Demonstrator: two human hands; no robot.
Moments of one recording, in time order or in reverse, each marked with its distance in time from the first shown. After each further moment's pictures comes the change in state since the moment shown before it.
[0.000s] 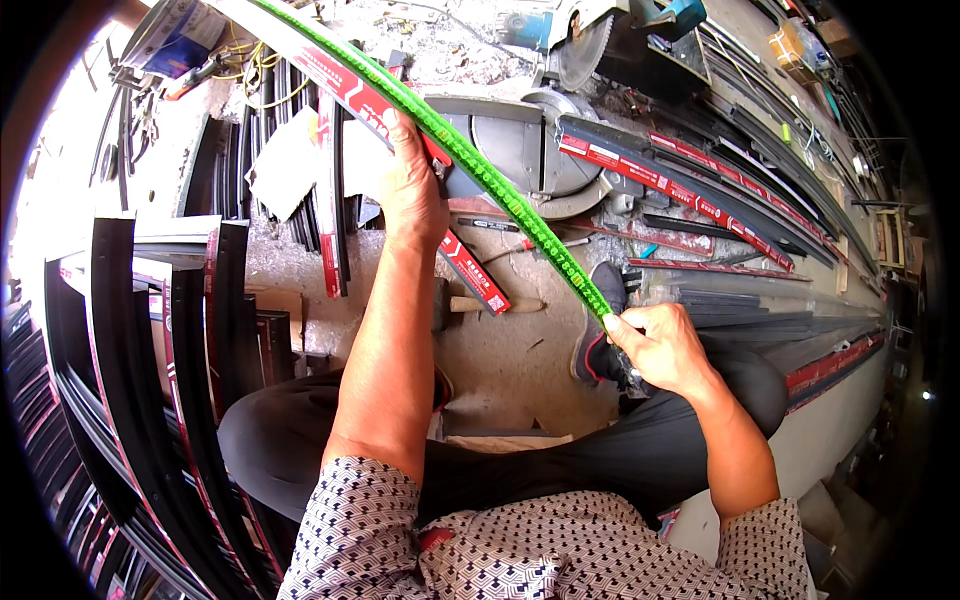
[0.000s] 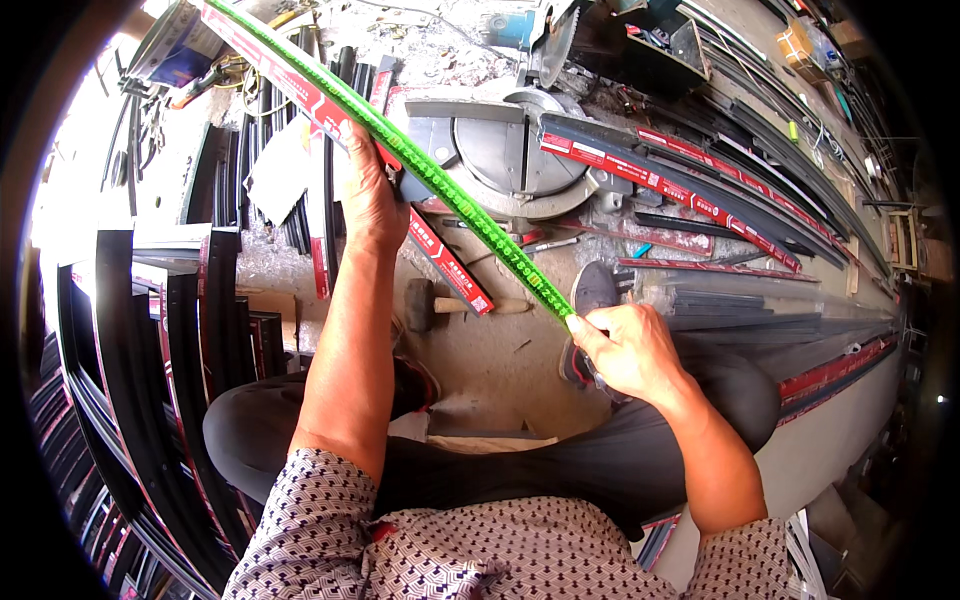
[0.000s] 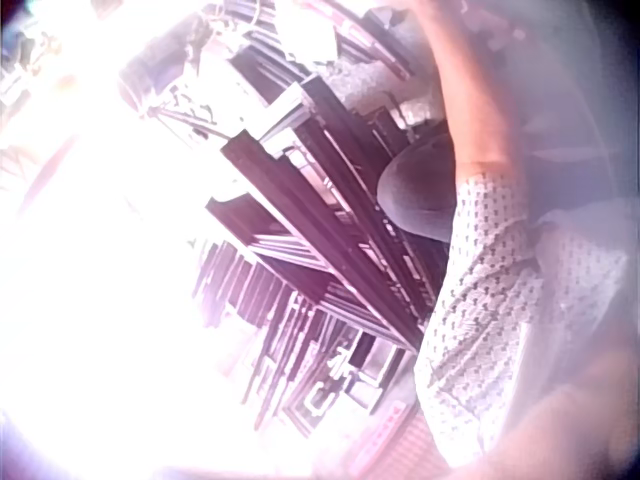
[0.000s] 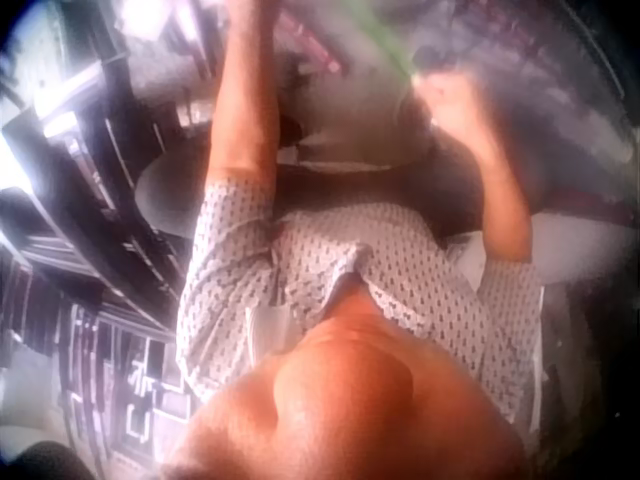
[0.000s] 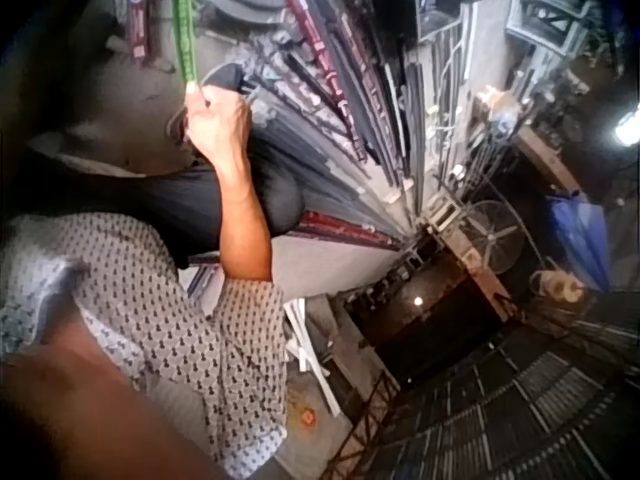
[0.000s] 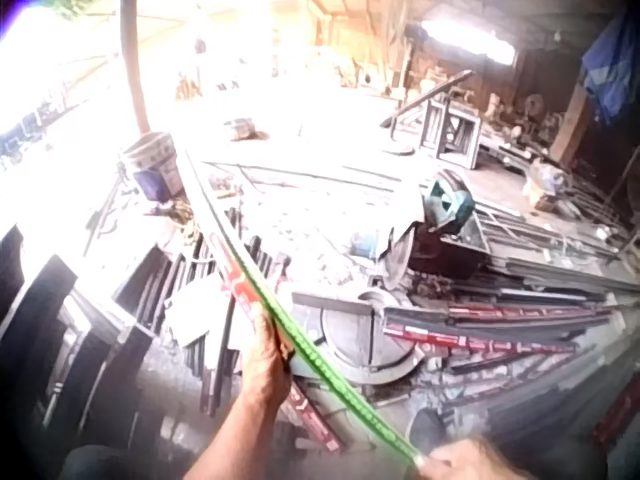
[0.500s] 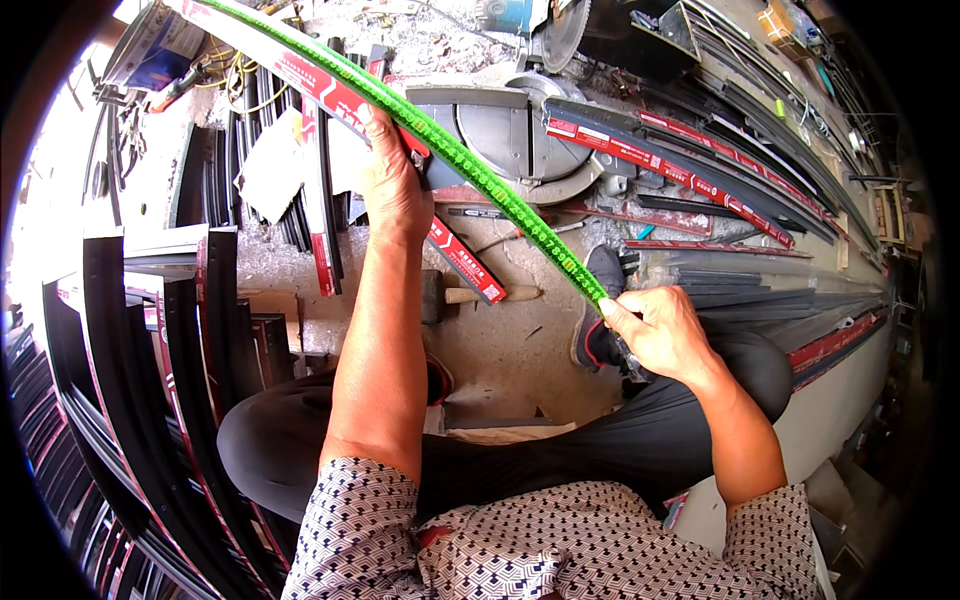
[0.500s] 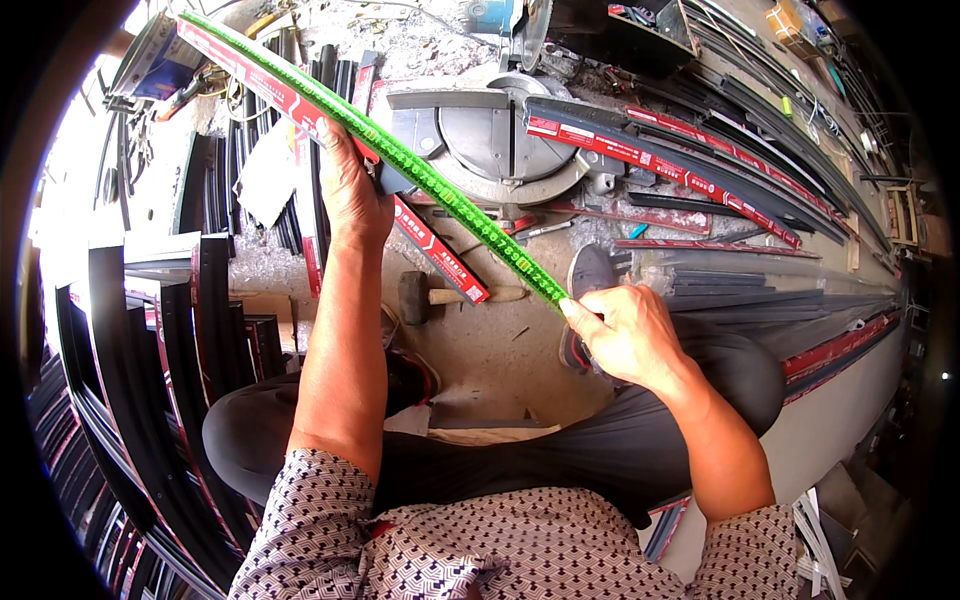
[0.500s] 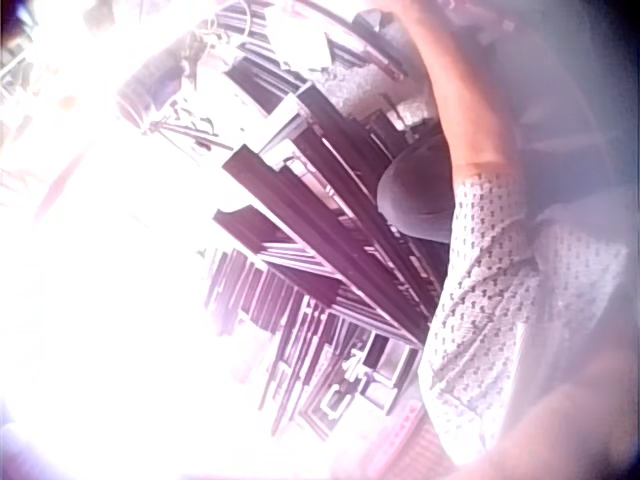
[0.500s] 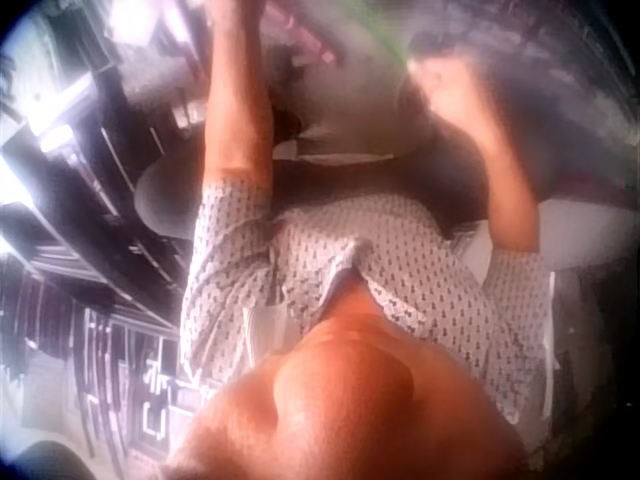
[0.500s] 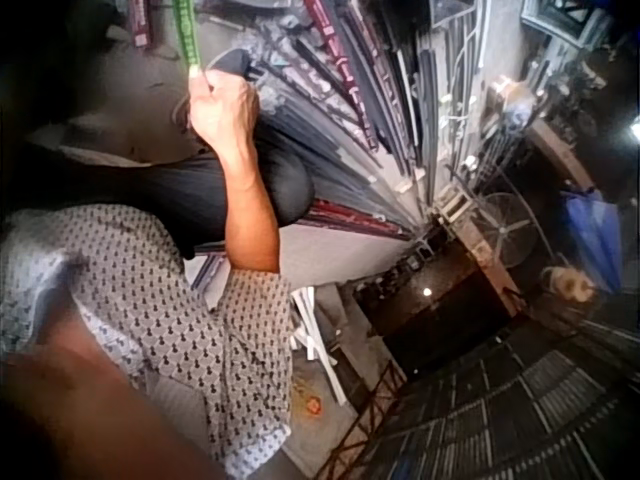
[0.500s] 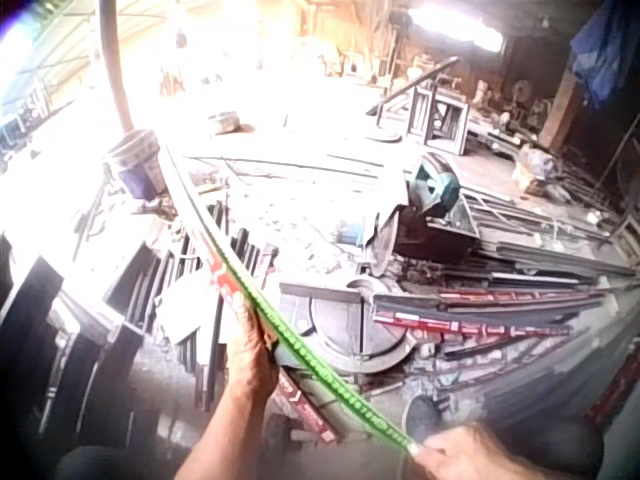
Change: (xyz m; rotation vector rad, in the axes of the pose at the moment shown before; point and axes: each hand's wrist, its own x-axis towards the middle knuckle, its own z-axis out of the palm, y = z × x) left_hand -0.005 0.006 0.006 -0.040 -0.051 0.007; right_hand 0.000 -0.005 -0.004 -0.061 0.007 -0.003
